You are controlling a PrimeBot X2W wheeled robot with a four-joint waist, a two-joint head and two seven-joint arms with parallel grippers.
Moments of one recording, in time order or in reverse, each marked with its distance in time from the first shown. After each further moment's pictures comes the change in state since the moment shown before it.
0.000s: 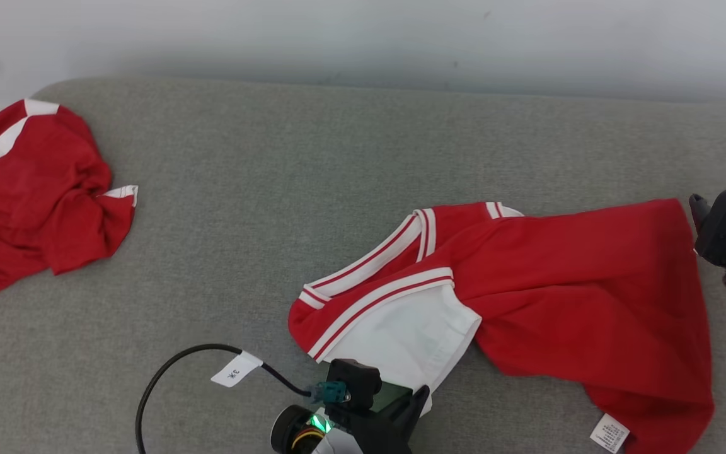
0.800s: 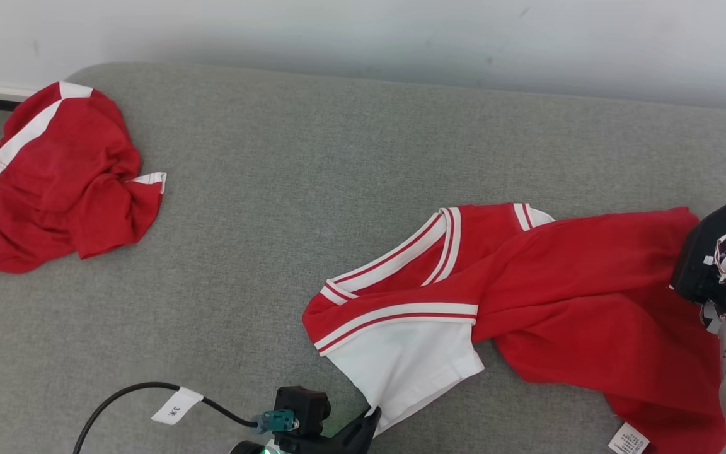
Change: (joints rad) left arm 0.132 0.139 0.030 -0.198 -0.035 0.118 0.065; right arm 0.020 0.109 -0.239 0.012 -0.257 0.000 0.132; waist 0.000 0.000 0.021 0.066
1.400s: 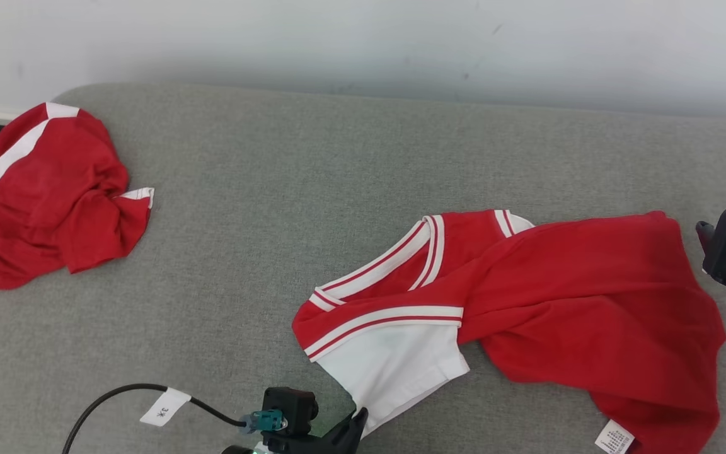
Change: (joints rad) left arm 0.014 0.021 0.024 -0.011 -0.020 0.014 -0.015; right arm 0.078 -0.075 0.162 -0.213 0.164 0.003 0.085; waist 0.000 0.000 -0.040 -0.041
